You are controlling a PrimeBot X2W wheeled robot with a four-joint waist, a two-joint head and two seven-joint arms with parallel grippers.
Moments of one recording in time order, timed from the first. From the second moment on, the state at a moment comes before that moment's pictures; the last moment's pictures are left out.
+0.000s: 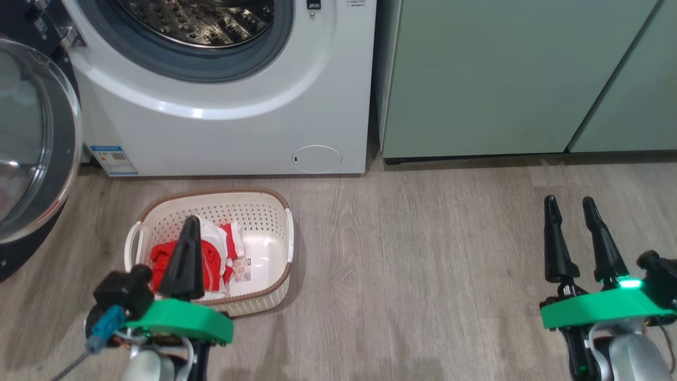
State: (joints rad) left arm -0.03 0.04 -0.09 0.11 -0.32 0.02 -0.26; right arm -0.01 -0.06 -0.07 0.09 0.40 0.13 -0.25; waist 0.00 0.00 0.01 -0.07
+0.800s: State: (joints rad) left arm -0.01 0.04 -0.13 0.11 -0.30 0.02 -0.26; right arm 0.02 -0.05 -0.06 0.13 0.37 0.13 -0.25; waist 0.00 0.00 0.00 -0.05
